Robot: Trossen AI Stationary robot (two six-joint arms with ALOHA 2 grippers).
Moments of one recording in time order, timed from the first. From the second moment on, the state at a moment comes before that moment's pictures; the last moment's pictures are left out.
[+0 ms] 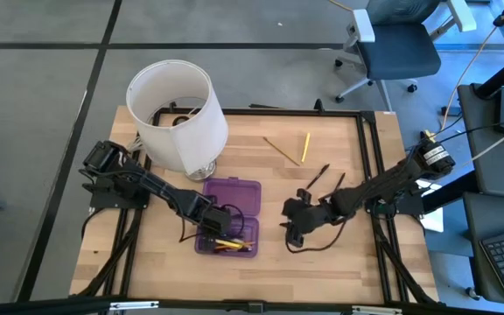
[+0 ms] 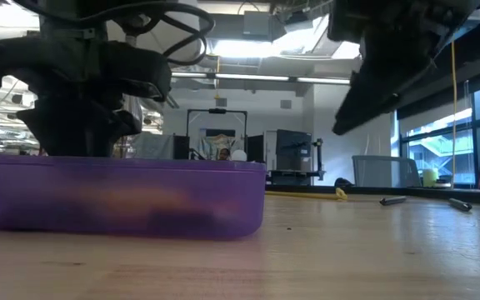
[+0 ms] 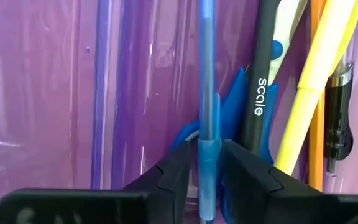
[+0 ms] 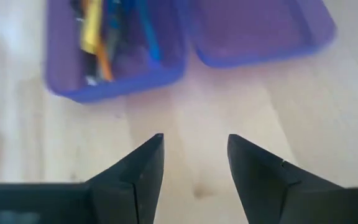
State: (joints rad) left arm -0.36 1.70 0.96 -0.55 -0.03 -0.43; right arm 0.41 1.55 0.90 -0.26 0.30 0.61
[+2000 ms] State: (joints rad) left arm -0.38 1.56 1.01 -0.49 -0.09 -0.39; right arm 0.21 1.41 0.65 -0.90 0.29 1.67
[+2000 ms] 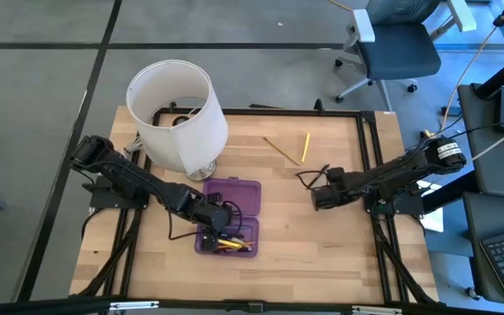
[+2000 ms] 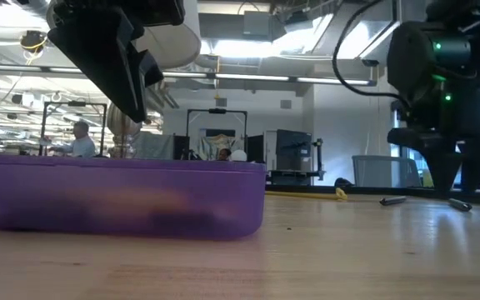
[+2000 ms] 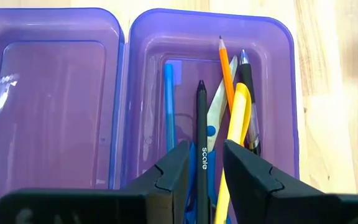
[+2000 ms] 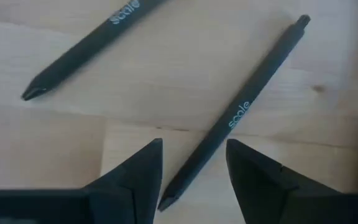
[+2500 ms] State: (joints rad) left arm -0.38 1.56 1.01 -0.49 -0.09 -0.39; right arm 0.21 1.41 0.53 -0.81 0.30 1.70
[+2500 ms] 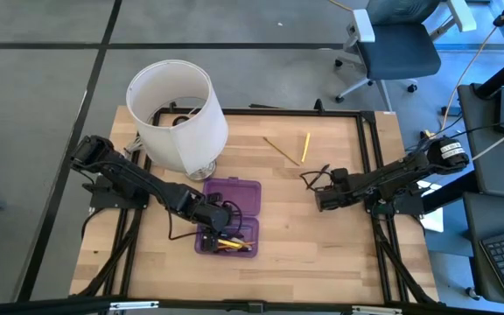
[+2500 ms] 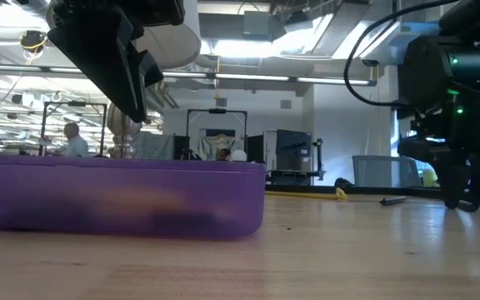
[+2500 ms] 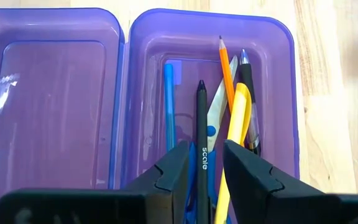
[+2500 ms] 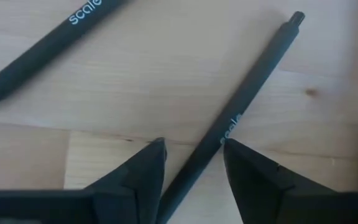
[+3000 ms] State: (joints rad) left arm -0.38 1.56 1.01 -0.49 -0.09 -0.39; right arm 0.21 1.41 0.53 -0.78 0.30 1.49
